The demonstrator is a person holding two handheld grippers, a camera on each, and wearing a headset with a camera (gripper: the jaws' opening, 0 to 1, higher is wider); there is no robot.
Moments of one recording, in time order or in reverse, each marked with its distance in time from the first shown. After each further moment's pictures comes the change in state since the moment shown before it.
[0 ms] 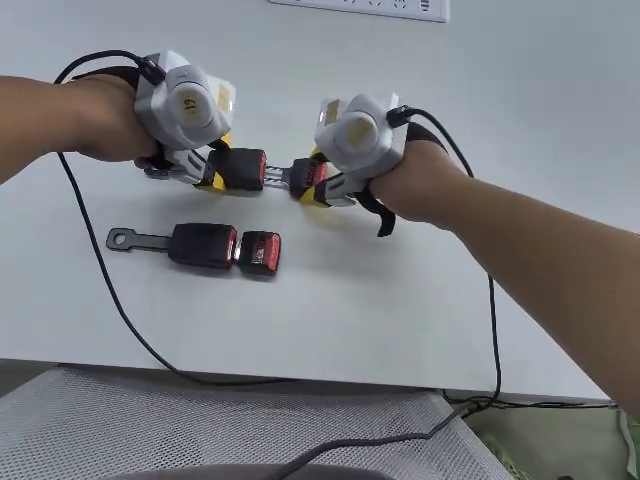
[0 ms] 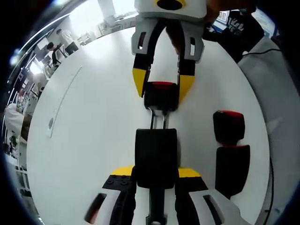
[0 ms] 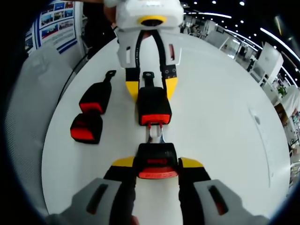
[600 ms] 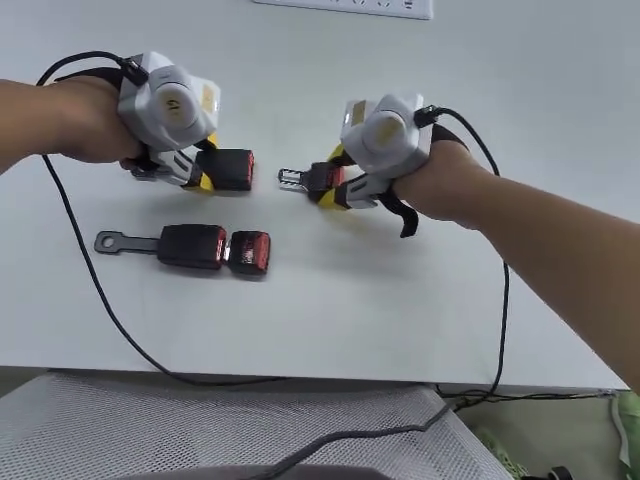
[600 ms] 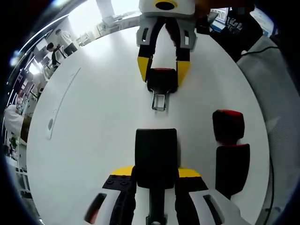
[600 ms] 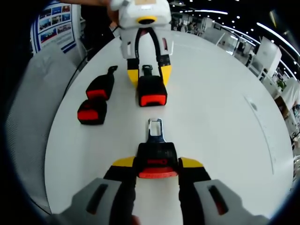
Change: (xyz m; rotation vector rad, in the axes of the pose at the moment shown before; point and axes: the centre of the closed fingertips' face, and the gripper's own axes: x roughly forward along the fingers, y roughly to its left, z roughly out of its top) left arm -0.002 -0.003 0.002 0.010 0.000 -0.006; right arm -0.020 0.003 -0.029 0.042 0.002 0.014
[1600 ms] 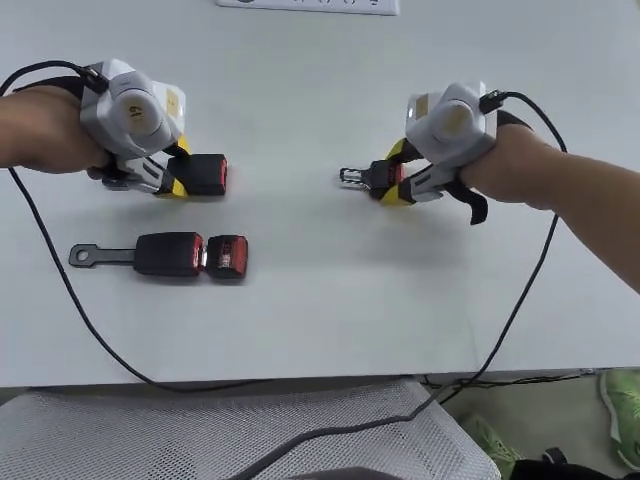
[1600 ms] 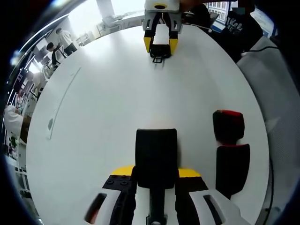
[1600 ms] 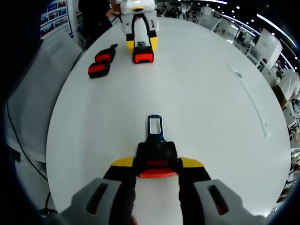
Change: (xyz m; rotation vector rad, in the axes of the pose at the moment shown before) left arm -0.001 0.004 0.000 -0.006 -0.004 -0.004; right arm -0.068 -0.022 -0.105 0.018 0.135 -0.008
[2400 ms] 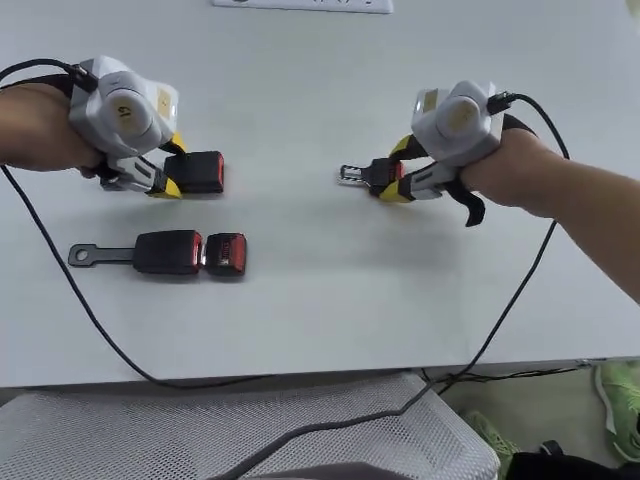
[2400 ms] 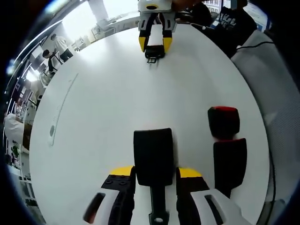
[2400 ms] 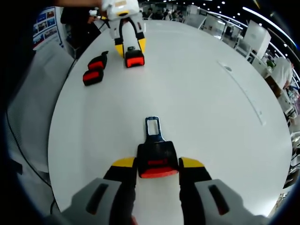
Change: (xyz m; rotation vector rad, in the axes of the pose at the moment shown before) left arm -0.006 -0.004 0.003 0.068 0.005 0.004; right arm -0.005 -0.003 -0.007 0.099 -0.022 -0.042
